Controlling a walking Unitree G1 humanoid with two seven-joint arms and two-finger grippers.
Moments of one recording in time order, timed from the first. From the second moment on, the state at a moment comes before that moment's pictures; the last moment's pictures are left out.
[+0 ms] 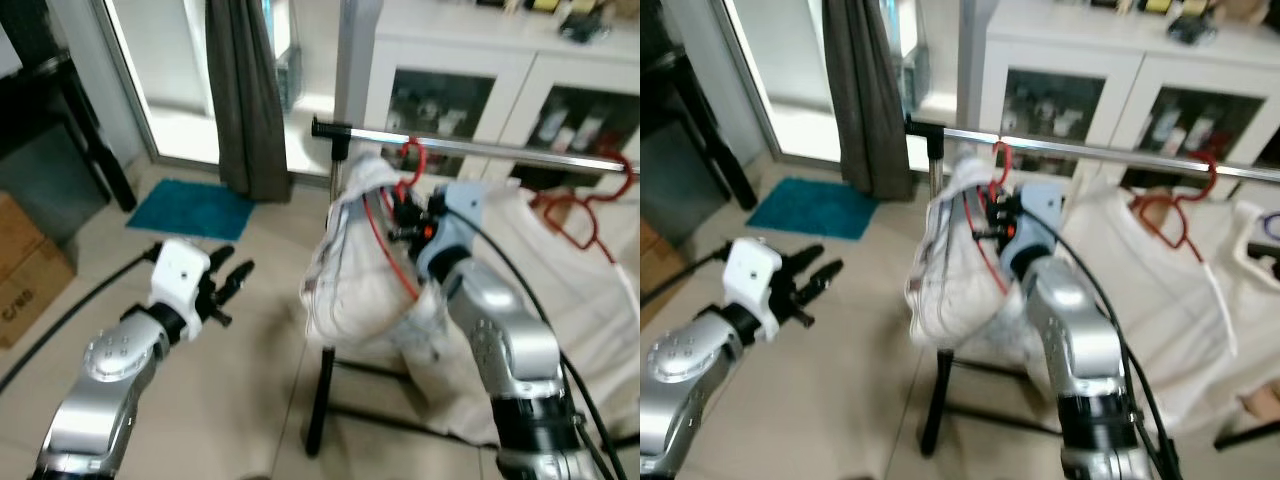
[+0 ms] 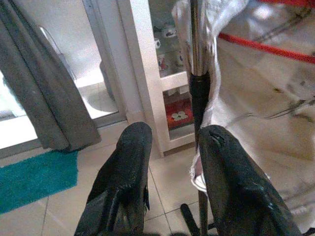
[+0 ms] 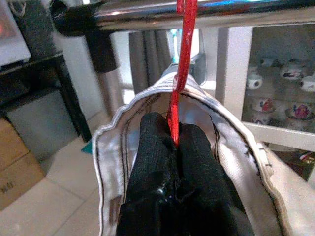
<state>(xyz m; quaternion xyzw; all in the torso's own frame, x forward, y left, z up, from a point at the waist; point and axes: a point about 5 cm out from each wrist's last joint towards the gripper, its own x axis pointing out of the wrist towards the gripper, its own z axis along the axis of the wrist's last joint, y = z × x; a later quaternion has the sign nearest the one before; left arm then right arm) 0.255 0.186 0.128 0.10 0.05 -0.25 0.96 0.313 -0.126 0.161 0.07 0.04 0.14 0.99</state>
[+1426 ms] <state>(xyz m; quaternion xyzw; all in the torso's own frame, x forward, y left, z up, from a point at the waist) 0.242 0.152 0.154 0.04 0.01 -0.42 0.91 0.387 -0.099 0.162 0.03 0.15 0.13 0.98</state>
